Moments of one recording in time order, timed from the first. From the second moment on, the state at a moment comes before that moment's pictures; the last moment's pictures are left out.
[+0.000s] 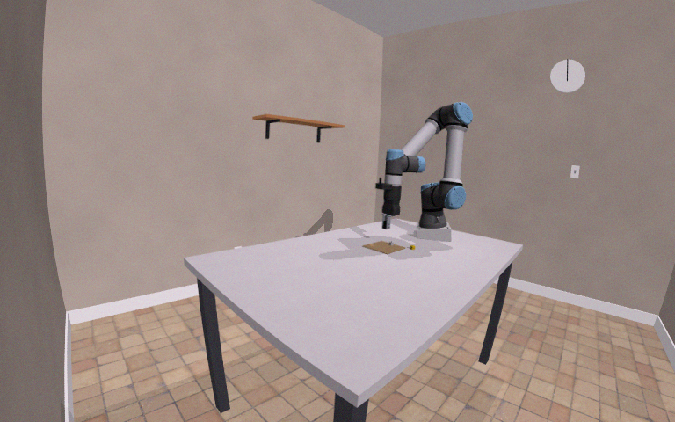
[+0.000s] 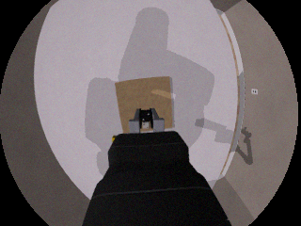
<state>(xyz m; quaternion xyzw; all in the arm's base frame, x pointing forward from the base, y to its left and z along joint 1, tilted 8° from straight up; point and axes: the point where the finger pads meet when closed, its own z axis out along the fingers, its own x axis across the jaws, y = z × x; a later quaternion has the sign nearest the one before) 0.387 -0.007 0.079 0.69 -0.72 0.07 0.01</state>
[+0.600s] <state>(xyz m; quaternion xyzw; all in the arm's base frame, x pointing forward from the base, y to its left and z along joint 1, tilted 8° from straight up) 0.392 -0.014 0.012 0.69 -0.72 0.07 0.01</state>
